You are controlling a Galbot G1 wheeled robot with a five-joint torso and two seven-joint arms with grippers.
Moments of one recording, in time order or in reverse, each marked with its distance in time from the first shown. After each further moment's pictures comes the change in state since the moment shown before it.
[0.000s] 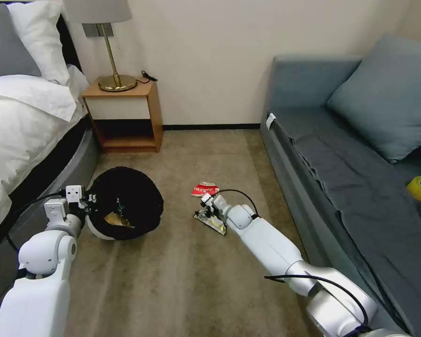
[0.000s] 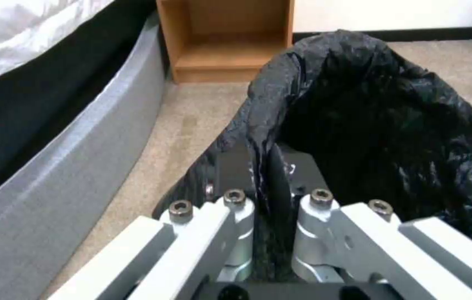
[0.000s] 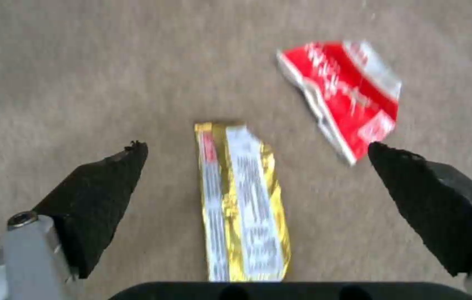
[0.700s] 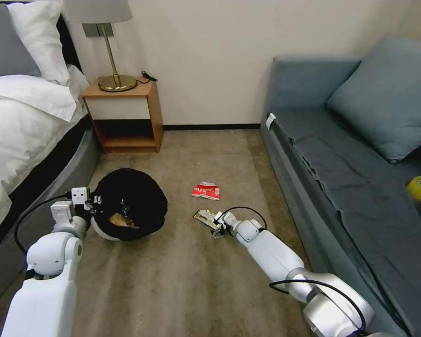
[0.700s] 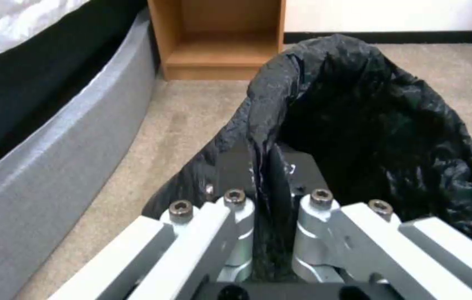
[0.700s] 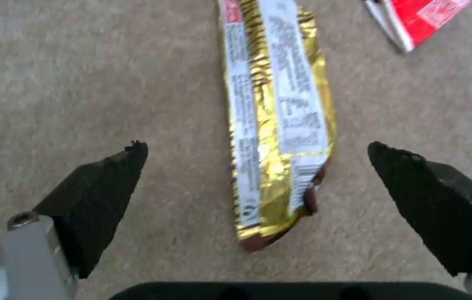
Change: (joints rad) left arm 0.000 -0.040 0.011 0.009 0.014 -0.020 0.003; right arm -0.025 0.016 0.054 -0.147 -0.099 0.022 -0.050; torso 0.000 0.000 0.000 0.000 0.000
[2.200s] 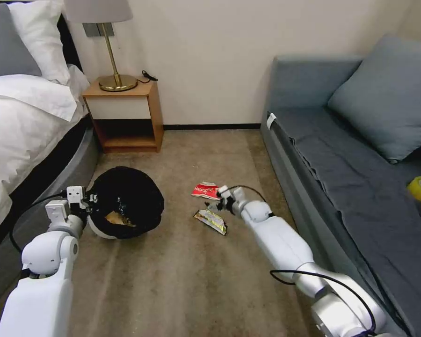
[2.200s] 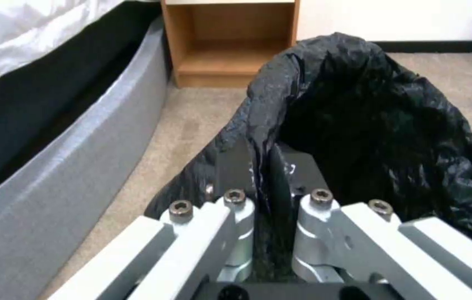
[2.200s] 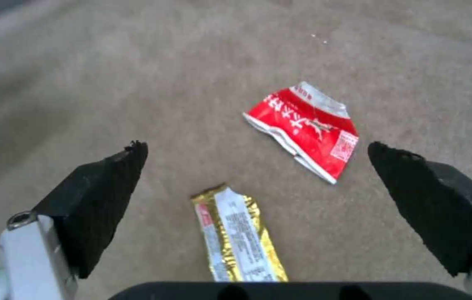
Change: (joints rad) left arm -0.009 0.030 -0.030 0.013 -0.026 -0.009 0.003; right arm -0.019 -0.093 0.165 0.361 0.402 -0.140 -0.008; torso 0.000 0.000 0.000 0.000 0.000
